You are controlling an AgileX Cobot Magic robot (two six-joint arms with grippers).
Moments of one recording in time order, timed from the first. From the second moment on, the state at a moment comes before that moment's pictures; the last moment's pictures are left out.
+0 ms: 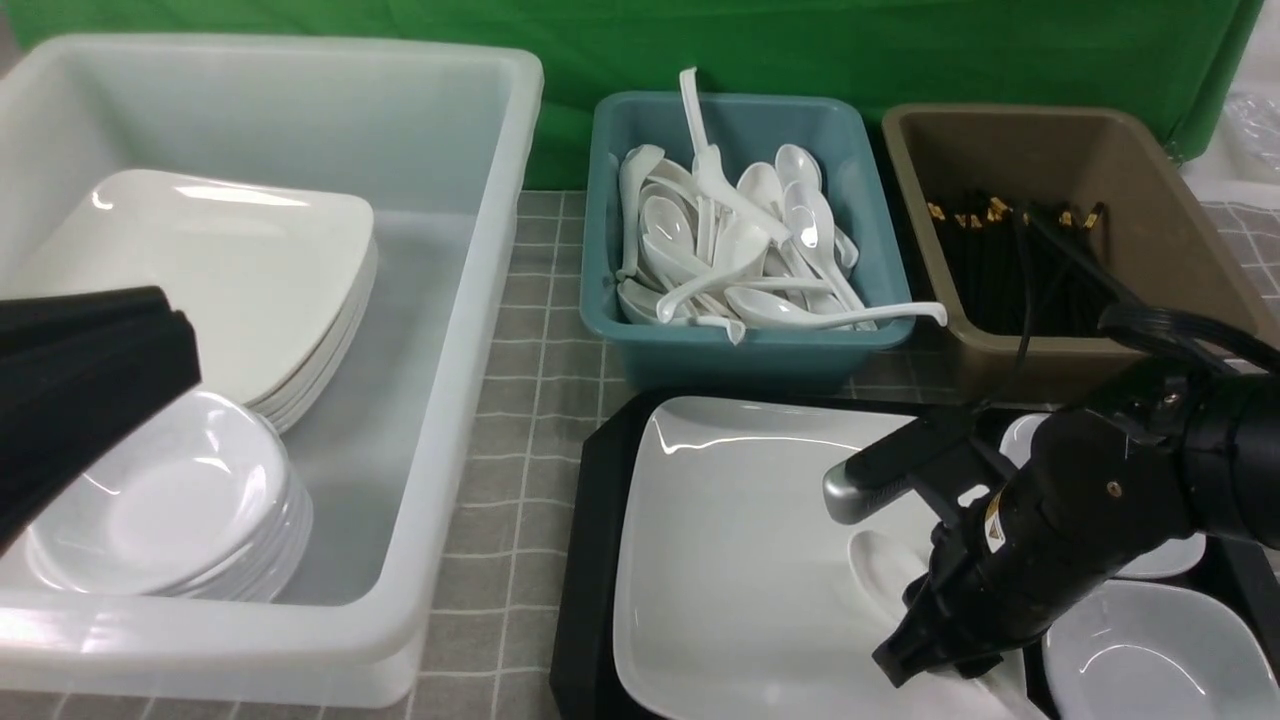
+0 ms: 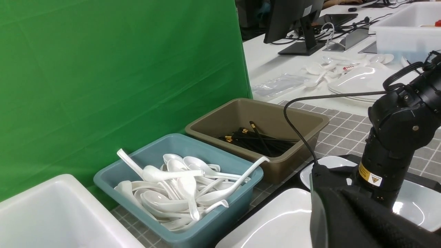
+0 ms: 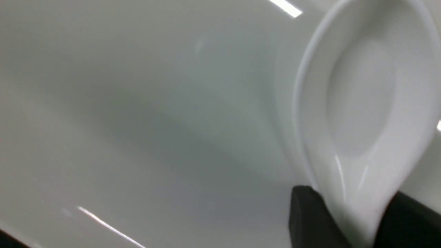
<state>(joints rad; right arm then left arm) 0.53 1.67 -0.87 -0.04 0.52 -0.01 -0.61 0.47 -0.73 -0.34 0.44 0.50</state>
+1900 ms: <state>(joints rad) 0.58 1.49 -0.65 -0.29 0.64 0.22 -0.61 0.47 -0.73 -0.25 0.47 0.50</state>
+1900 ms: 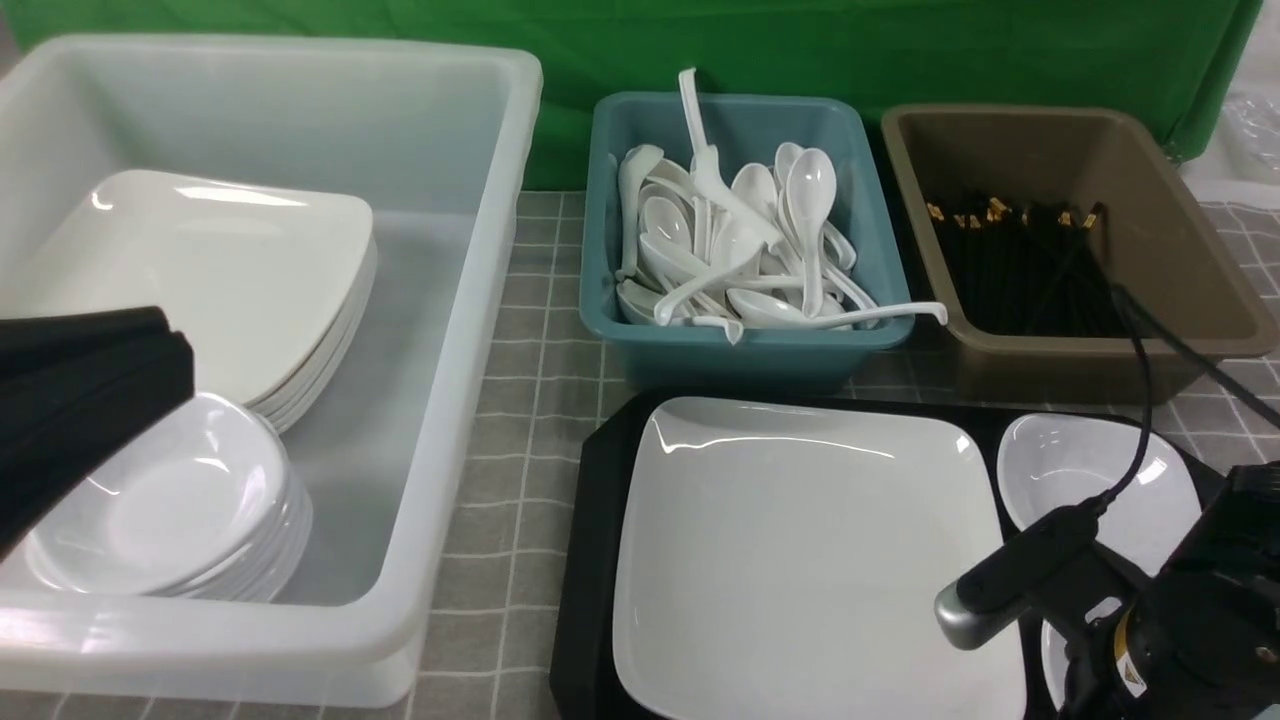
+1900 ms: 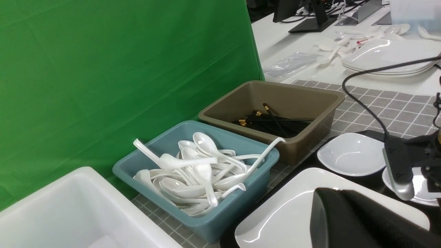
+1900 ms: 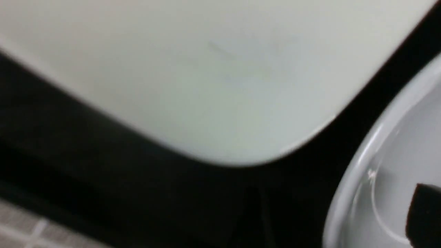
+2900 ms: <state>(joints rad) 0.95 1.33 -1.32 -0.24 1.00 0.23 -0.61 0.47 -0.77 0.03 0.64 0.20</state>
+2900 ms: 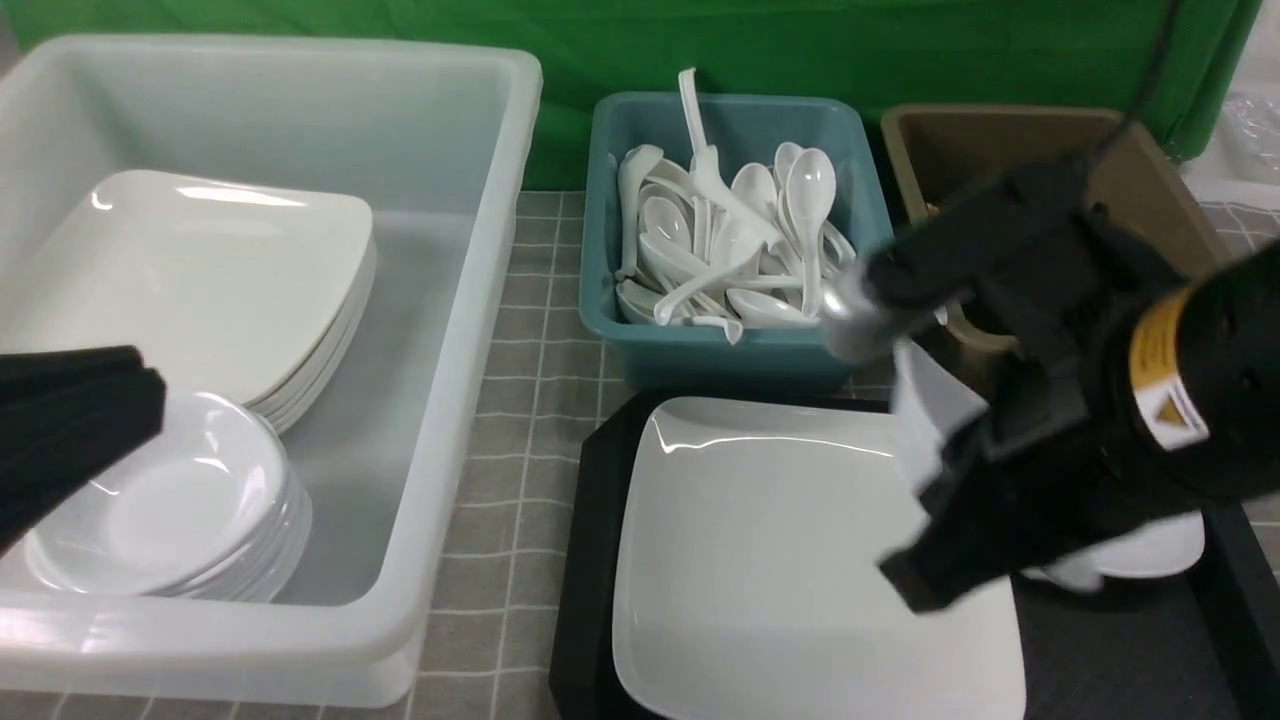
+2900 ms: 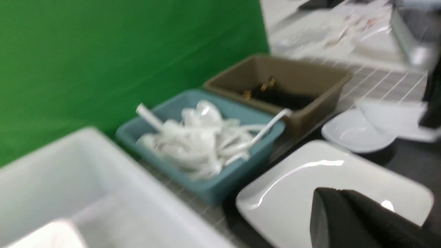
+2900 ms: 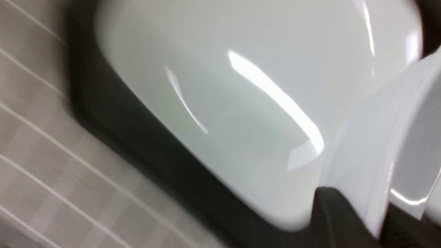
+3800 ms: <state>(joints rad) 1.17 2.39 -2.44 -0.13 0.81 -0.31 -0.61 0.10 -0.85 0.39 1.04 -0.16</state>
